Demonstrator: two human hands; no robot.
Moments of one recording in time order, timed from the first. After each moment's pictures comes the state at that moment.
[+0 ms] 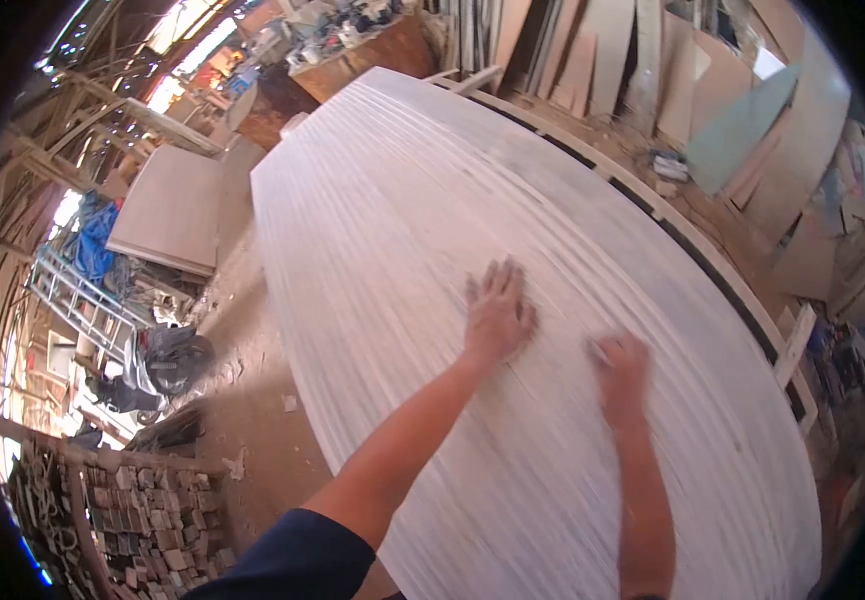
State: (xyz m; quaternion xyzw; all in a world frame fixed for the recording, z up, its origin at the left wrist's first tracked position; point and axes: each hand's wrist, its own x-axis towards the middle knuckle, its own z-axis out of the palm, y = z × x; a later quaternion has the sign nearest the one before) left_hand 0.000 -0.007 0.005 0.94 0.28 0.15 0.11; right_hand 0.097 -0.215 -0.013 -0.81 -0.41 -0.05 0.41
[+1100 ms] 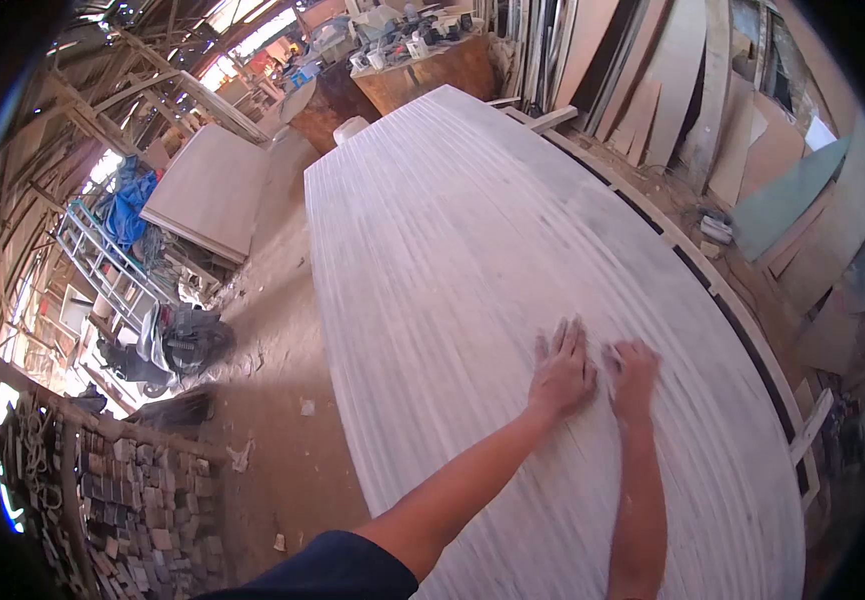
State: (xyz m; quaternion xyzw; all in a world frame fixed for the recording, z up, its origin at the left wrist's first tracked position) left_hand -0.005 0.001 0.010 0.93 0.29 0.12 0.17; right_hand 0.107 -0.093 -0.005 -0.81 -0.44 -0.08 0.37
